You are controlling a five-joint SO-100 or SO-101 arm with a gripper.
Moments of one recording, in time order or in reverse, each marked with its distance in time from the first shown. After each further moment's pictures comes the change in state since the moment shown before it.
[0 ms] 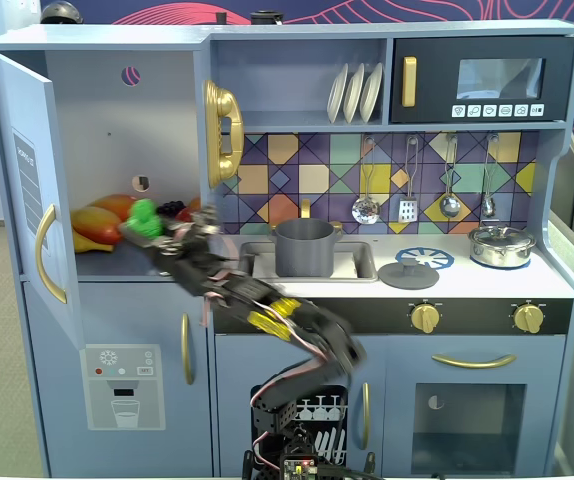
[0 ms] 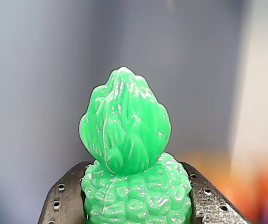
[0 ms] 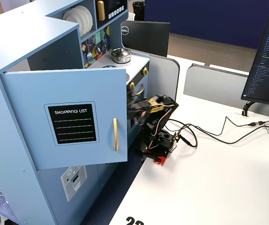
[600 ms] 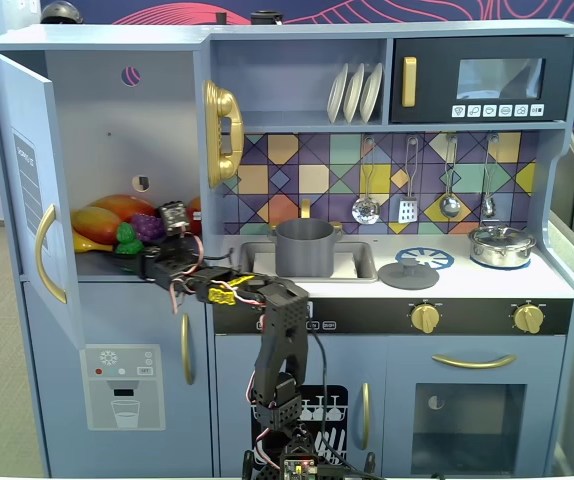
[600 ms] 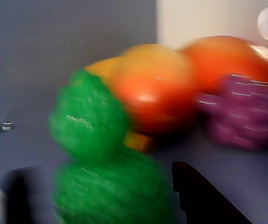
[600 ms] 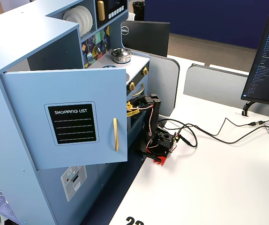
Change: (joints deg) arm 10.7 -53.3 -29.5 1.1 10.6
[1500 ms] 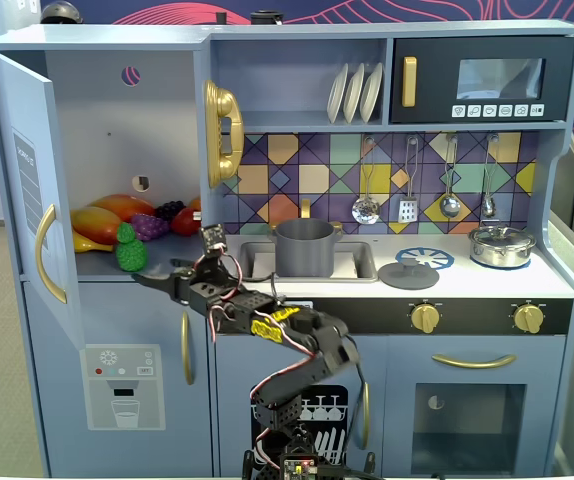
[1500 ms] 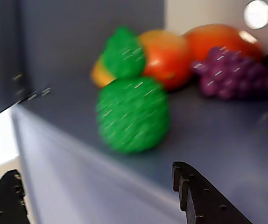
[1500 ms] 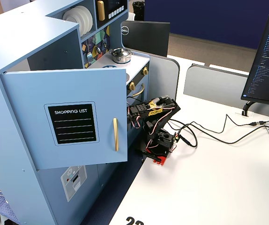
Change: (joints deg) arm 1.3 42.7 38.2 3.4 1.1
